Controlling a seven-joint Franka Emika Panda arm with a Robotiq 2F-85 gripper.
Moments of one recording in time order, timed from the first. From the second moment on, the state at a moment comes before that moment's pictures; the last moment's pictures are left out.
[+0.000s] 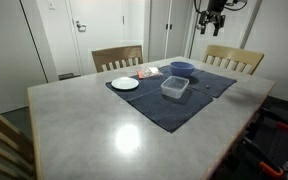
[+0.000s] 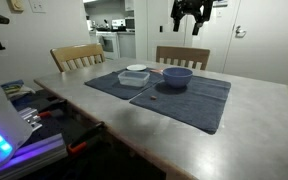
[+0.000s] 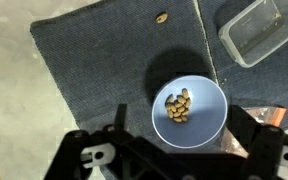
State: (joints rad) arm -0.23 0.25 -0.22 -1.86 0.14 2.00 -0.22
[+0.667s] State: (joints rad) arm -0.27 0.48 -0.17 -1.69 0.17 2.00 -0.26
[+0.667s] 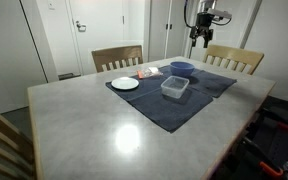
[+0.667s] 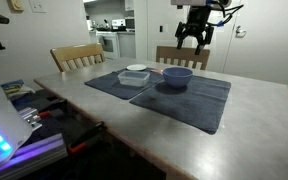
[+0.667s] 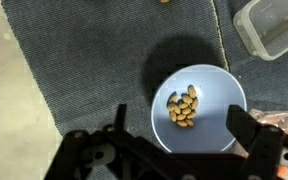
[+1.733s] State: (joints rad) arm -0.29 0.59 -0.12 -1.69 0.16 2.13 -0.18
